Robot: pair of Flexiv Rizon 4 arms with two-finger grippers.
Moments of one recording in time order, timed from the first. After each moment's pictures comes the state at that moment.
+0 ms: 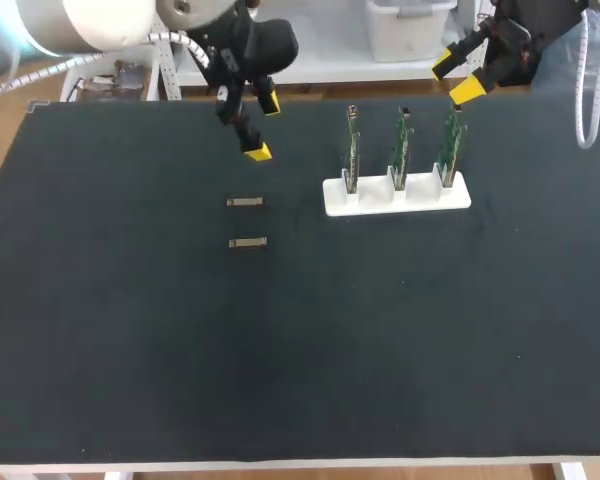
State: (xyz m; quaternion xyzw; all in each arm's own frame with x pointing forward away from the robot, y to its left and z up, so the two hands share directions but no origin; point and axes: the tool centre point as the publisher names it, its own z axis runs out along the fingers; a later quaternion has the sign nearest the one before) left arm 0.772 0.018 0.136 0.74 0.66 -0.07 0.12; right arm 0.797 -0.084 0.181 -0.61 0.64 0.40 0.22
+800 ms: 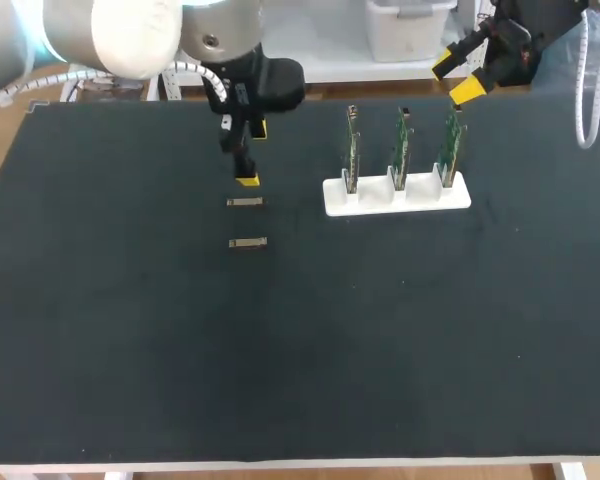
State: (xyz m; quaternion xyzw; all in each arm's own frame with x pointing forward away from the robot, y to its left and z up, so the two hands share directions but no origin) left arm 0.761 0.036 0.103 0.74 0.67 0.00 0.06; right arm 0.797 -0.084 0.181 -0.61 0.64 0.40 0.22
